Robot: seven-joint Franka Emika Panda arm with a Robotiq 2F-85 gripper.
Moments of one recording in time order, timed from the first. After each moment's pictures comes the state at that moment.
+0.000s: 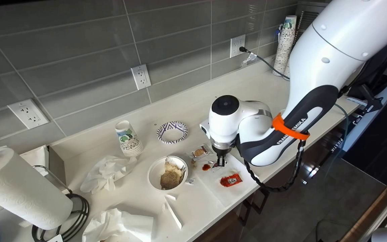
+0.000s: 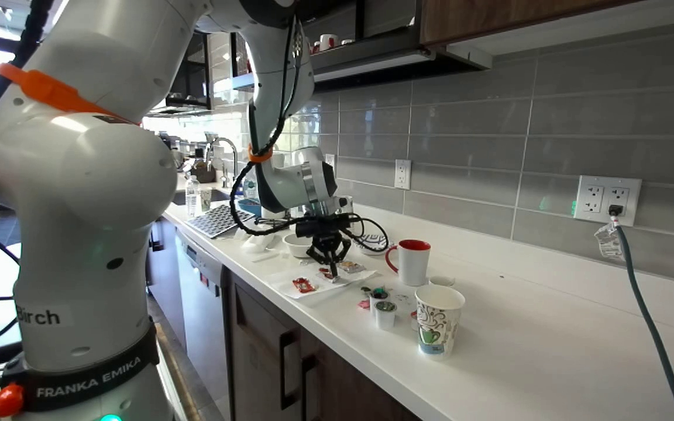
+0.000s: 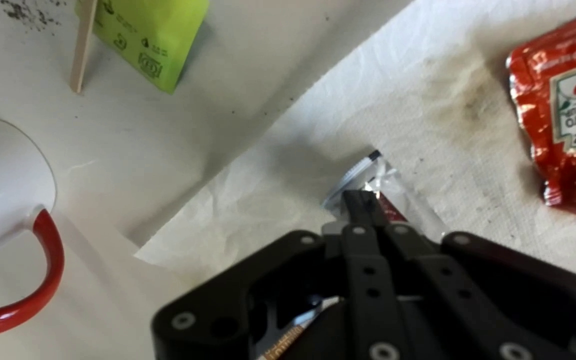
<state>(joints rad) 0.38 0.44 0.02 -2.23 -0.65 2.75 0.09</state>
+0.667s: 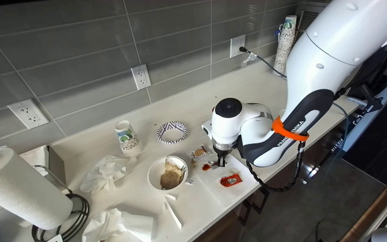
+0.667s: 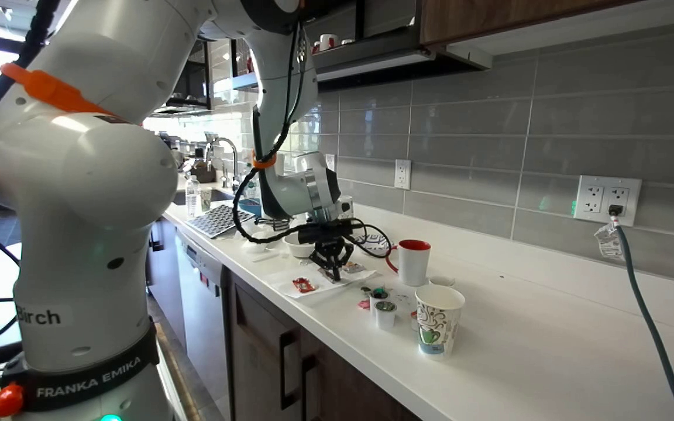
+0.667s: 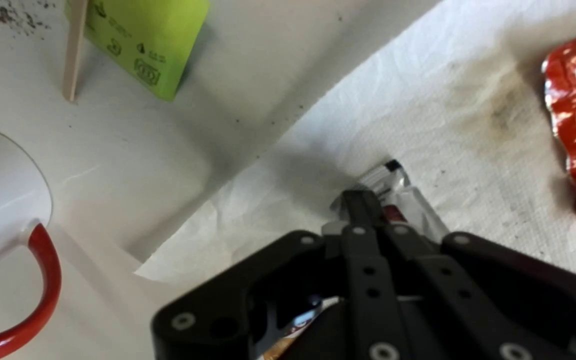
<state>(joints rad) 0.39 0.48 -0.01 -2.23 -0.67 2.81 0.12</state>
